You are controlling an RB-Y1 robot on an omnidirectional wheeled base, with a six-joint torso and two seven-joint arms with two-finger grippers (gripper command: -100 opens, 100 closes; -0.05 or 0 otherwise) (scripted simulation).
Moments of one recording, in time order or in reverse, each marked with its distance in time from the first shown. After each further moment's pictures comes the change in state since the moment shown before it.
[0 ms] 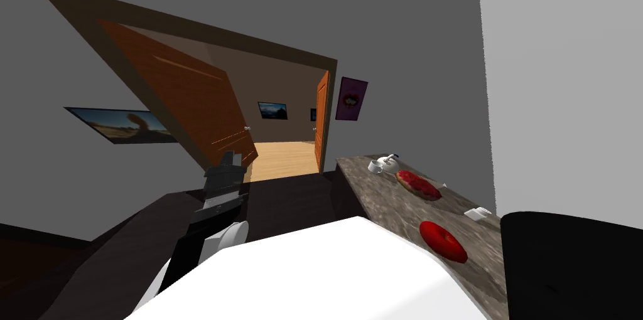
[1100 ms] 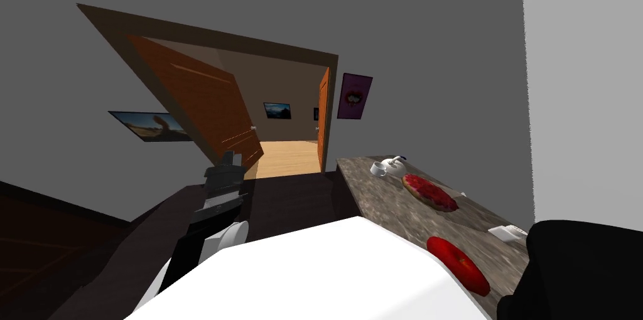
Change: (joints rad) left arm 0.000 0.000 0.000 0.000 0.000 0.000 0.000; right arm -0.105 -0.102 0.066 0.053 -0.034 -0.015 -0.001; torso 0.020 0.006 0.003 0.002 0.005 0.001
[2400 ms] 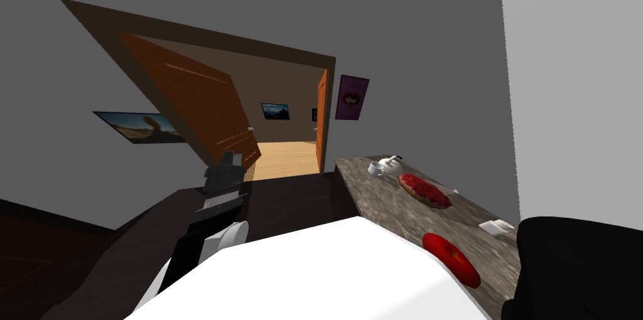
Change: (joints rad) left arm 0.000 0.000 0.000 0.000 0.000 0.000 0.000; right arm 0.037 0.002 -0.023 -0.029 0.010 0.004 0.004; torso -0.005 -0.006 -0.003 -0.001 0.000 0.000
